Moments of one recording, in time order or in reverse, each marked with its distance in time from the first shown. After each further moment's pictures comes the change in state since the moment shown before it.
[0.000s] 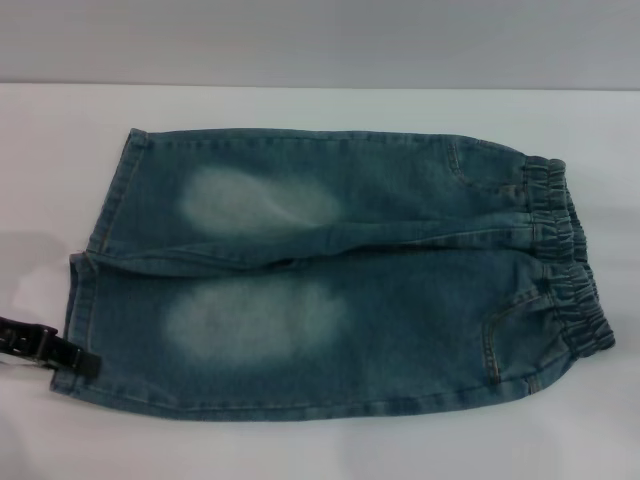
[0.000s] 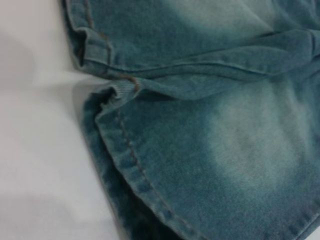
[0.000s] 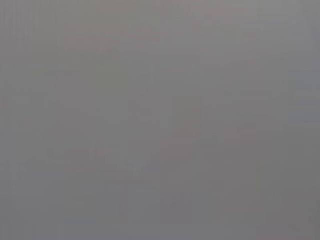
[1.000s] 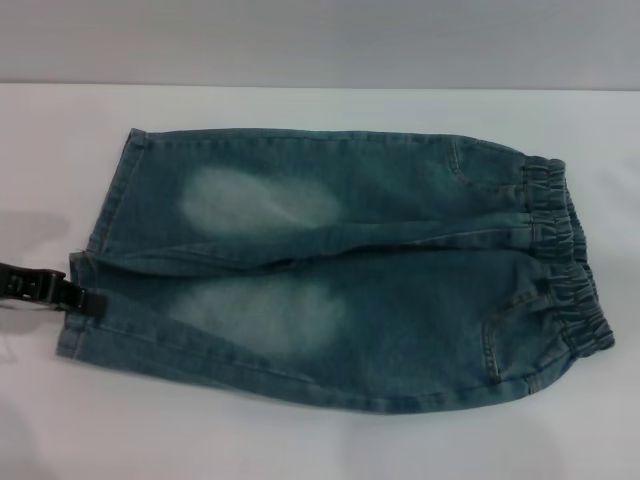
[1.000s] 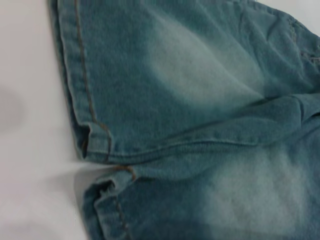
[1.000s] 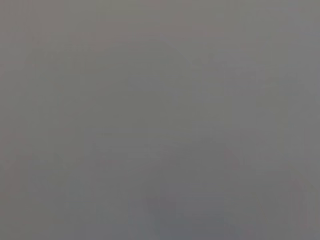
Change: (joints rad) left arm -0.036 -0.006 -0.100 0.005 -0.009 -0.056 0.030; right arm -0.056 -0.159 -0.166 -0.479 -0.767 -0.162 1.233
